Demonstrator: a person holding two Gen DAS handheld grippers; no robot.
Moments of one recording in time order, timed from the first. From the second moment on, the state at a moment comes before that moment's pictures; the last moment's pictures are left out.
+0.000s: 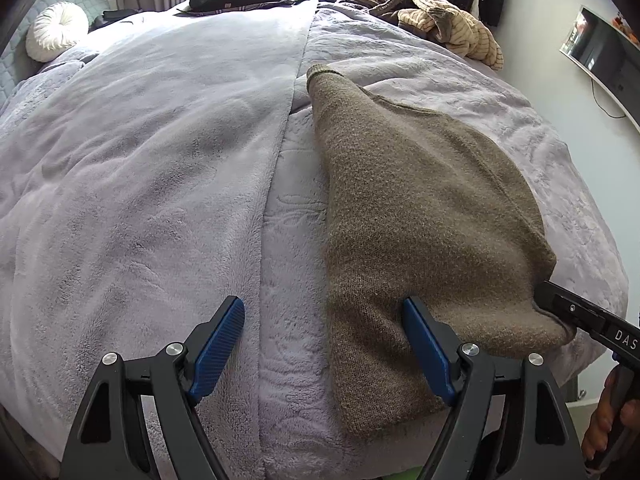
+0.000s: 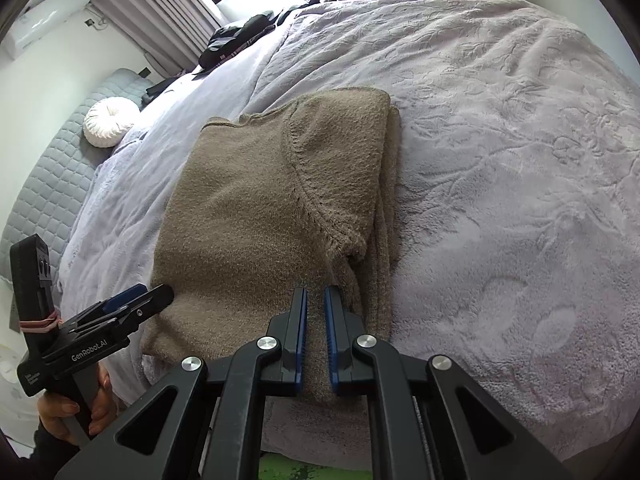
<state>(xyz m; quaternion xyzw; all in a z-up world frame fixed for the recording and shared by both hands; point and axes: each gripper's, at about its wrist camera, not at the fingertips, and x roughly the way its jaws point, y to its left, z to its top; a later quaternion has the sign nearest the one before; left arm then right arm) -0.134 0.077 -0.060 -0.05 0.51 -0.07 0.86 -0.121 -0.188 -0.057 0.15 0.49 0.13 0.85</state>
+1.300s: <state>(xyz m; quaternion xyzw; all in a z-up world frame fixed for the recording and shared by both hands) -0.126 0.064 0.003 -0.02 0.48 -0.03 0.88 -0.101 -0.183 0.003 0.12 0.50 0.12 0.85</state>
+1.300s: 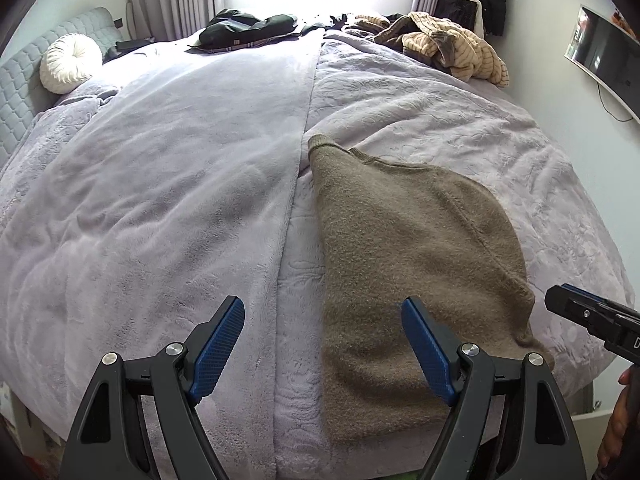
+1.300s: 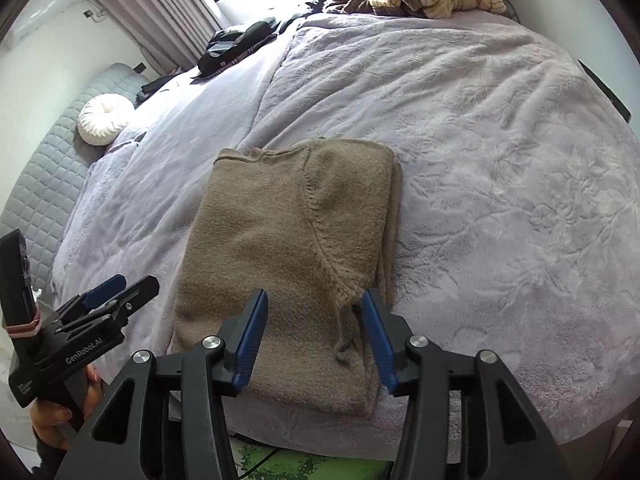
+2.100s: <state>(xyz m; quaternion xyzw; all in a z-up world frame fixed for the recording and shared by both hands) -0.063 0.092 -0.019 -0.03 0.49 0.03 0.87 -0.008 -0.204 -0.038 0.19 0.51 0.14 0.83</state>
